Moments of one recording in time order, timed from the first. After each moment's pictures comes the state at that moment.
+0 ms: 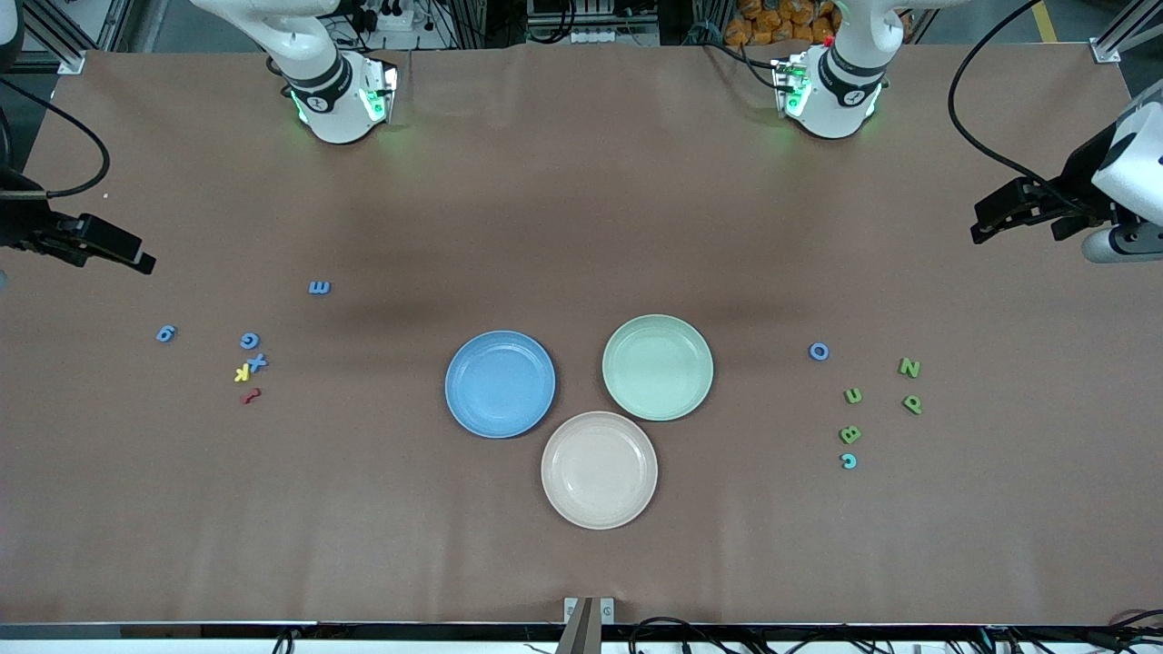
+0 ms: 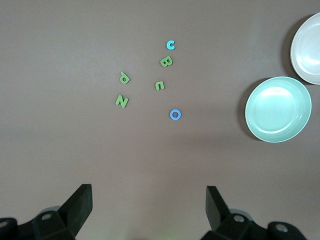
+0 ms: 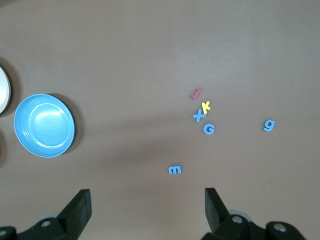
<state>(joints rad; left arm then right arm) -0.03 0.01 -0.04 -1.56 -0.03 1.53 -0.12 -0.05 0.01 -0.03 -1.63 0.11 1.62 0.08</state>
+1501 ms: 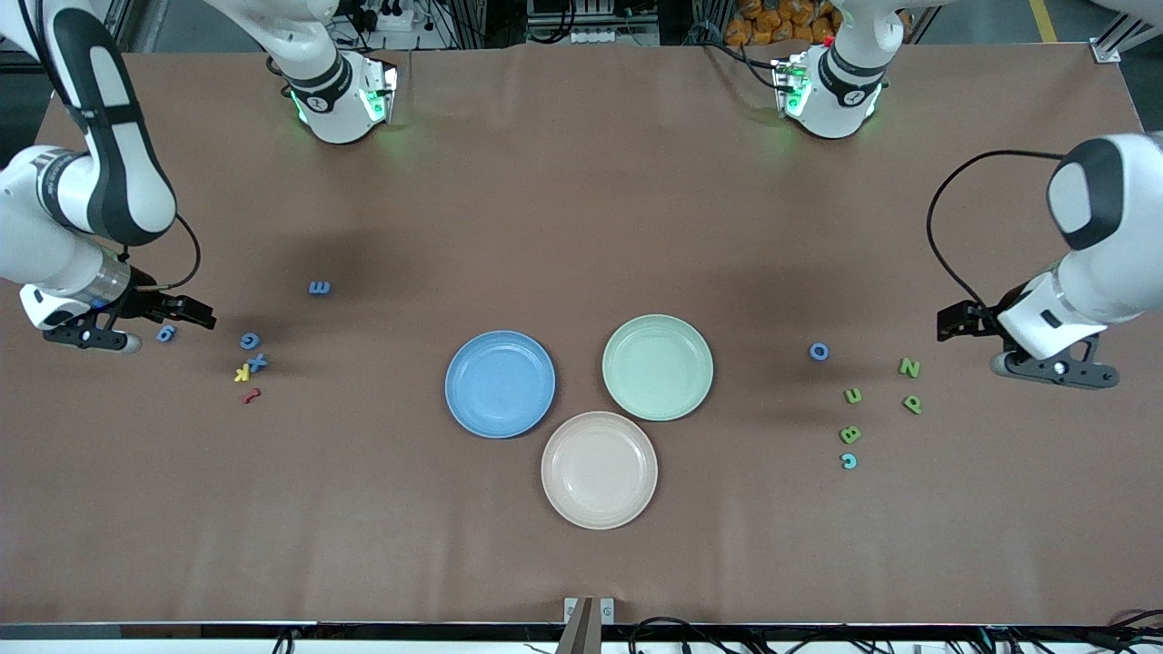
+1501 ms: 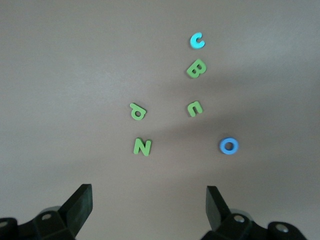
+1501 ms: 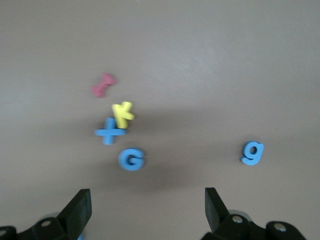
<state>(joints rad) 0.07 0.22 -0.04 -1.86 0.02 2.05 0.23 -0.26 0.19 -0.04 -2.22 0.03 2.39 -0.17</state>
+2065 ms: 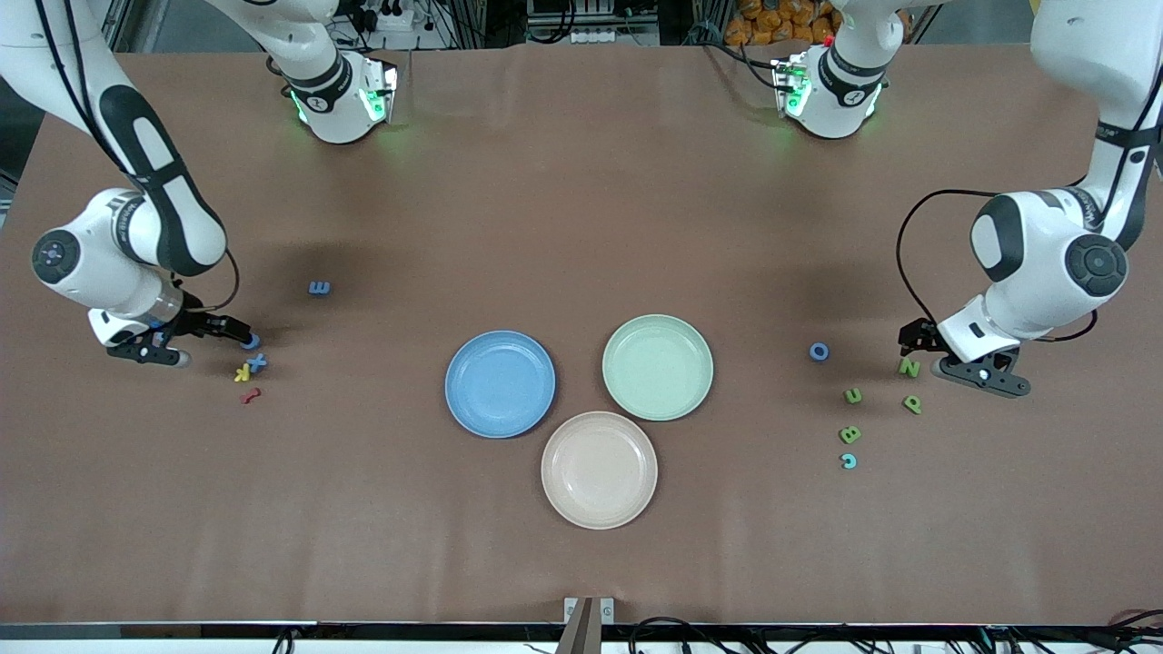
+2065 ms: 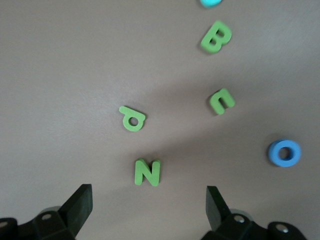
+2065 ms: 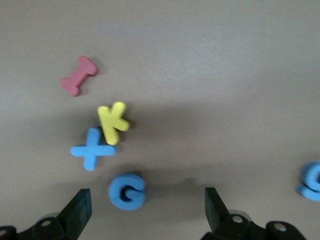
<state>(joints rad) 0.12 0.34 -0.04 -2.11 0.02 2.49 0.42 -0.25 0.38 -0.02 -2.25 0.04 2.62 -0.14</state>
